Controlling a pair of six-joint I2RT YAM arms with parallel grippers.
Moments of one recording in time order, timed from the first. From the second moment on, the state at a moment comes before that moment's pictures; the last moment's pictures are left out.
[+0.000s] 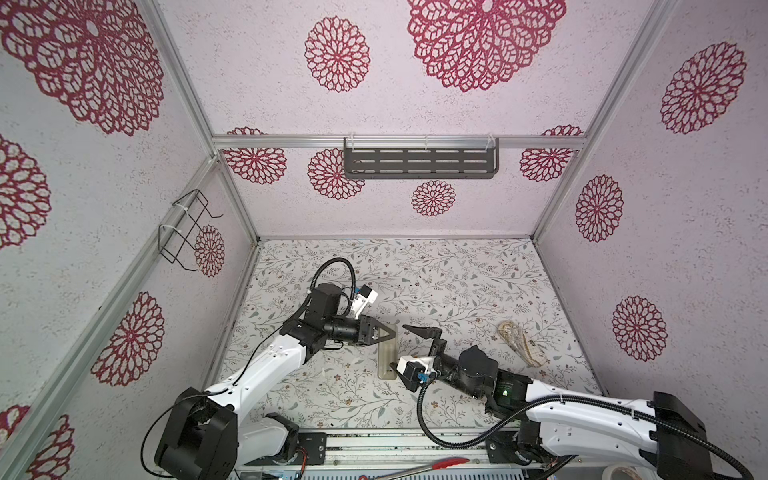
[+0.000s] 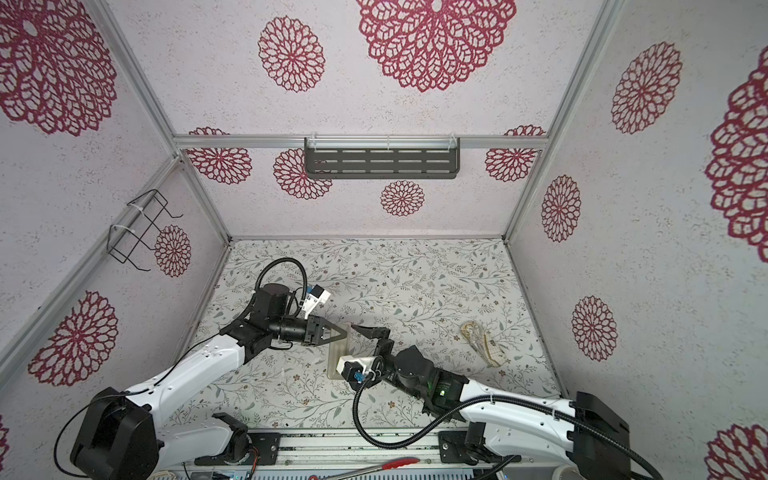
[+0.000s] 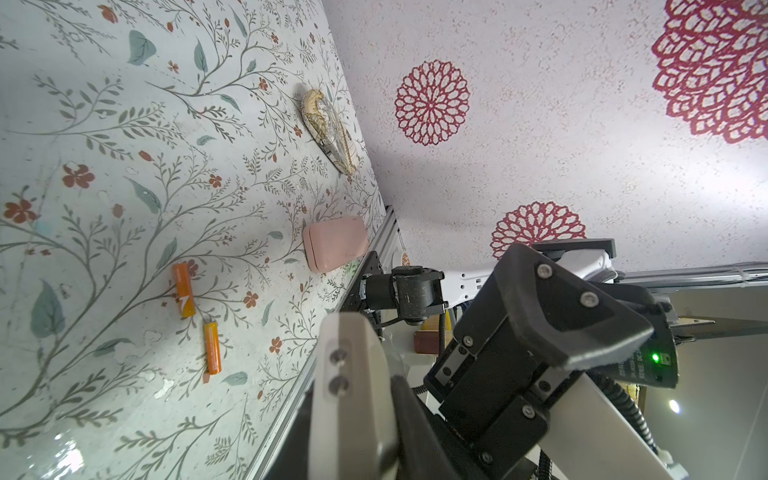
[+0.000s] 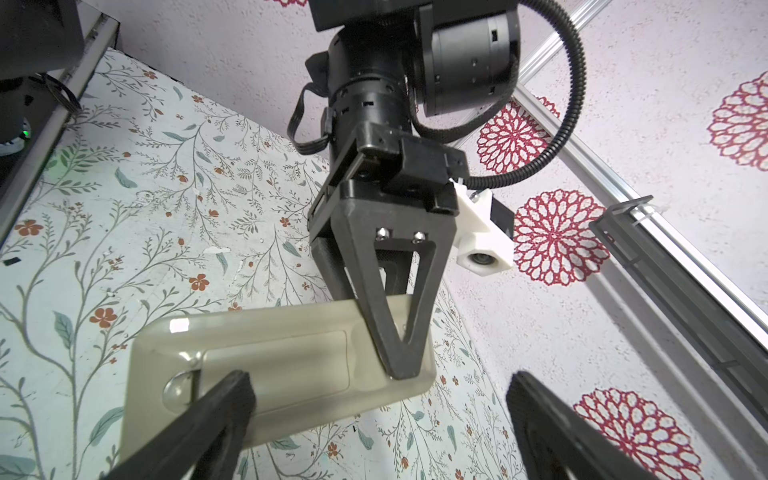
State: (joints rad) left arm -0.46 1.24 0.75 -0.14 0.98 -0.65; right arm 1.18 0.99 0.50 0.36 0.15 -0.69
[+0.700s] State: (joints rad) left arm -0.45 1.24 0.75 -0.16 0.98 -0.64; right arm 1.19 1.01 0.54 0.27 0.06 -0.68
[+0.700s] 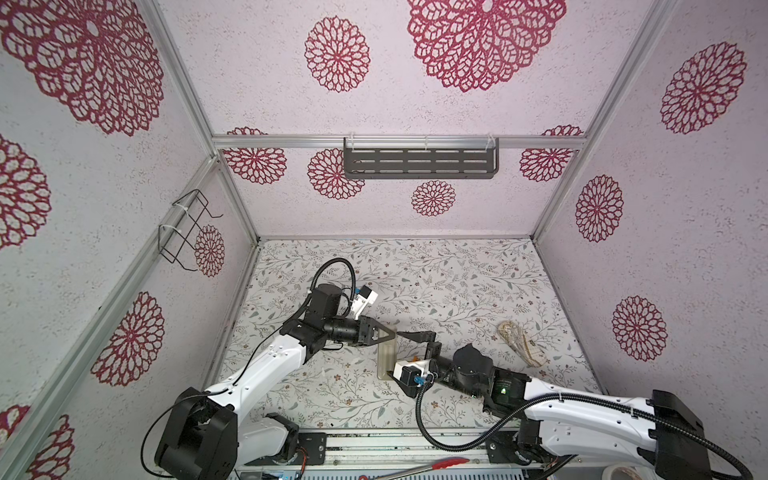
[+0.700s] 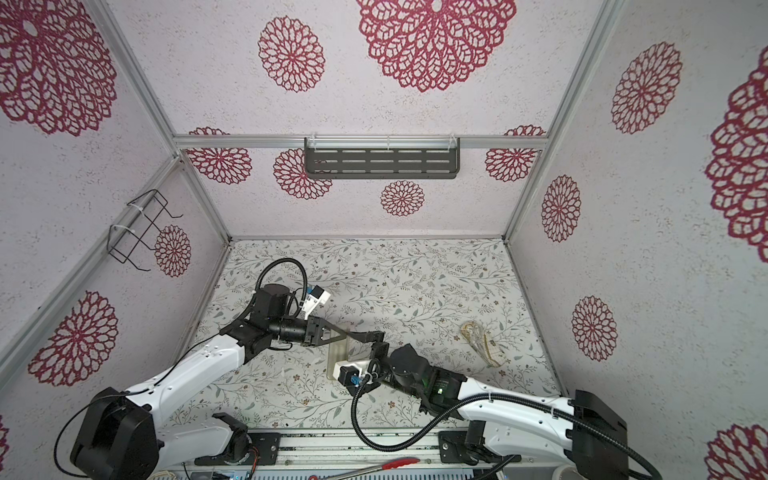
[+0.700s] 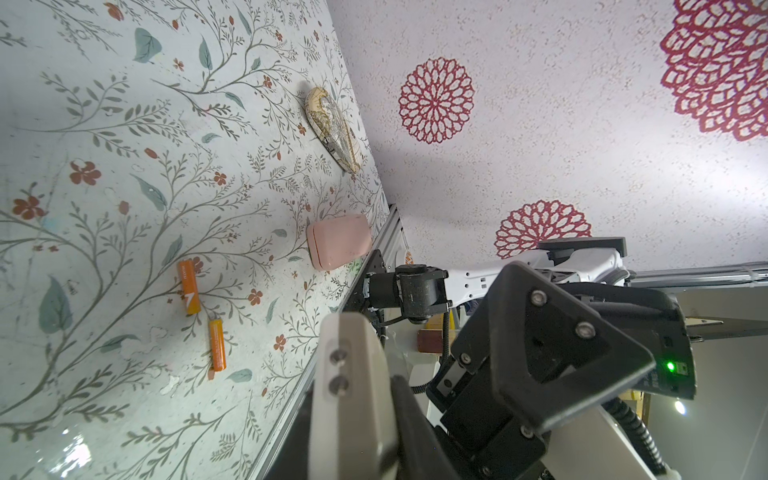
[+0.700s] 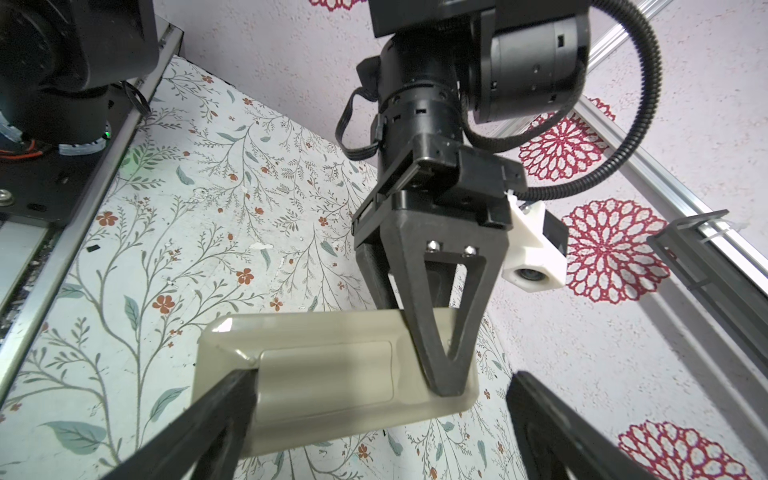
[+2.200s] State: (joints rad) left arm -0.44 1.24 0.75 -0.20 0.97 -0.61; right arm 1.25 1.02 0.59 0.21 0.15 -0.70
